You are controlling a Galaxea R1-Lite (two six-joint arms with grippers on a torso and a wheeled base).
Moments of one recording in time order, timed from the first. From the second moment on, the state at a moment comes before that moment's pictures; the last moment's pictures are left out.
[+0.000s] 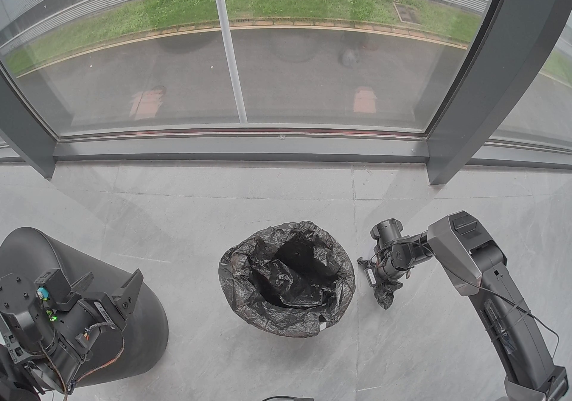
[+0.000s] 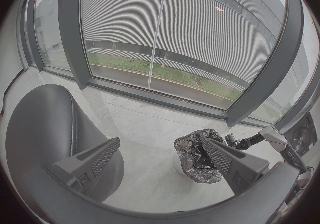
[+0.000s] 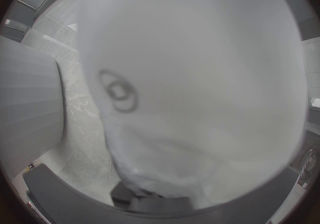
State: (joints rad) left arm -0.50 1.29 -0.02 -1.02 0.43 -0.36; right arm 0.25 2.96 -2.00 0.12 -0.15 -0.05
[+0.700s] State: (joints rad) left arm -0.49 0.92 -0.04 -0.77 0.50 -0.11; right arm 0.23 2.60 -2.00 0.49 -0.15 -0.03
